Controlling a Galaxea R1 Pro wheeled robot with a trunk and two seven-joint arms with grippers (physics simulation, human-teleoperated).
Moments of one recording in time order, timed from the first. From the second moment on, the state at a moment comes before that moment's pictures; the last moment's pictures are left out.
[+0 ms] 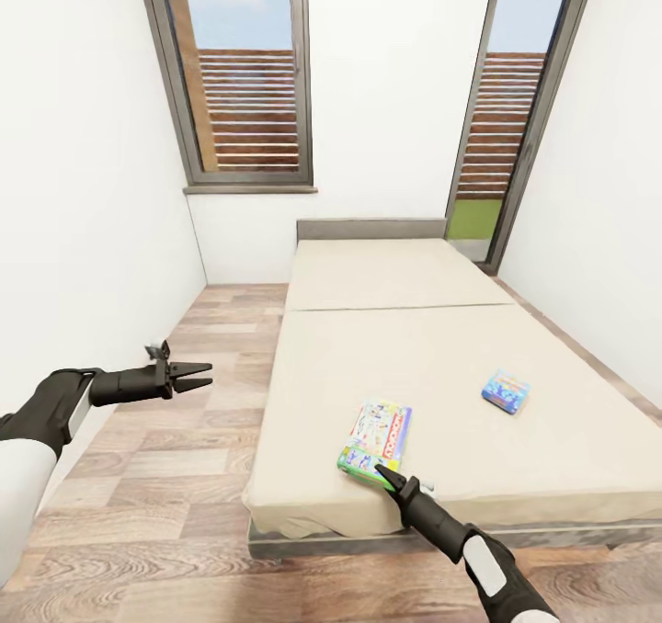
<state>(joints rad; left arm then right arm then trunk) -0.96 0.37 0.15 -0.57 -0.01 0.86 -1.57 -0.49 0.06 -0.39 -0.49 -0.52 0.58 0.89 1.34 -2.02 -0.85</state>
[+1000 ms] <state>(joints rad) -0.96 0.37 0.15 -0.57 -0.02 0.89 -1.57 -0.57 0.06 -0.39 -0.66 -0.54 0.64 0.93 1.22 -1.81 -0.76</state>
